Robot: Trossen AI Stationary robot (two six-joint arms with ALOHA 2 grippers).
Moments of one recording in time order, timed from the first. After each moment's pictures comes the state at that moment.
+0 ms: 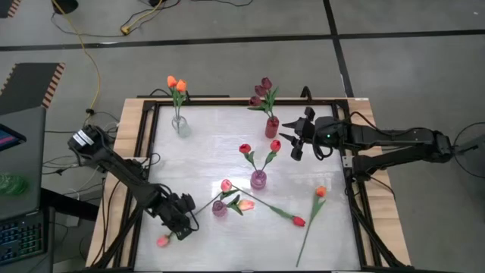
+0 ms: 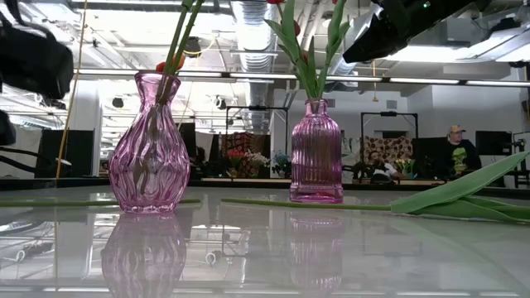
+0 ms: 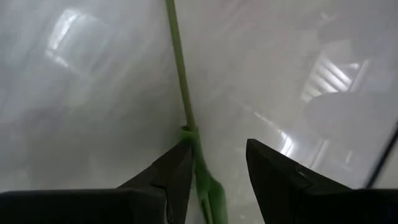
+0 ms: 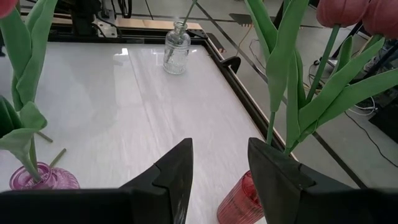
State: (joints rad) left arm -0.69 1.43 0.66 -0.36 -0.05 -1.29; right arm -0.13 0.97 0.79 -0.21 0.31 -0.10
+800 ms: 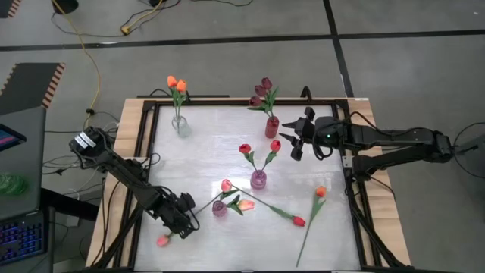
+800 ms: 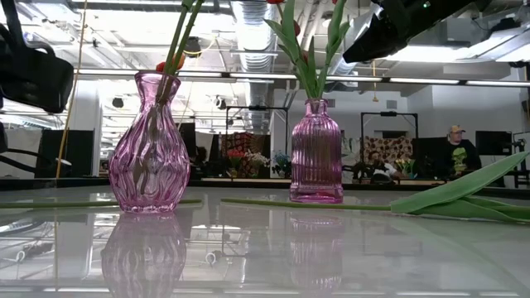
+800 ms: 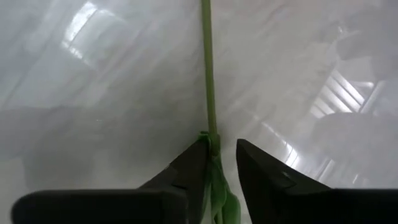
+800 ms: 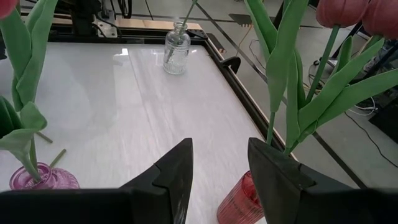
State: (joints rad) left arm -0.69 1.49 0.66 -0.38 -0.09 -1.38; right arm -0.13 0.97 0.79 -0.21 0.31 -0.10
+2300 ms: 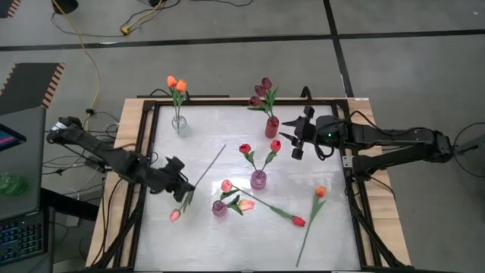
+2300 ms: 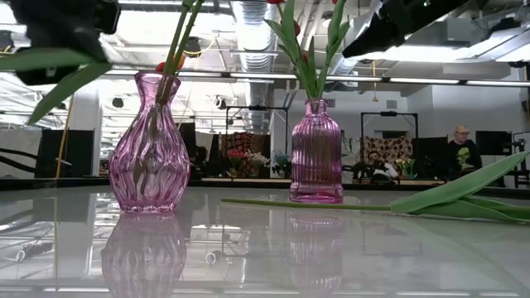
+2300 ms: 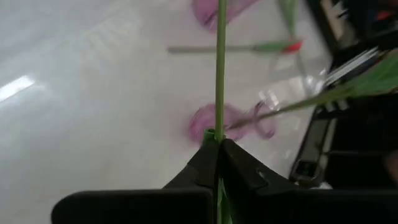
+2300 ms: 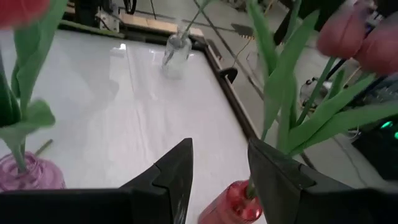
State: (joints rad) left arm -0.46 0.90 0.66 -0.52 -0.28 -1.28; right arm -0.12 0.97 0.80 -0.20 0.31 -0.24
